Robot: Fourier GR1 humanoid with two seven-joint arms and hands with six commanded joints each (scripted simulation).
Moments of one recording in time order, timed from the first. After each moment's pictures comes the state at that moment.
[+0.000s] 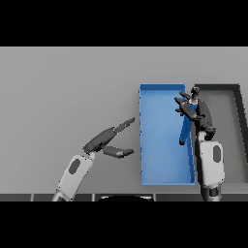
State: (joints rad) left arm -0.23 0.04 -0.37 -1.53 -0.15 -0.39 0.04; right arm -0.33 -0.23 -0.08 -1.57 -0.14 -0.04 0.61
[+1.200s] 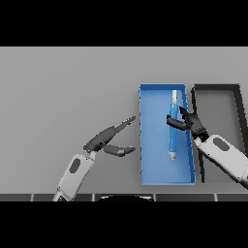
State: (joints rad) left arm -0.24 0.03 -0.37 -1.54 -0.14 -0.38 0.07; right arm -0.64 -0.94 0.93 -1.49 -0.86 -0.44 0.61
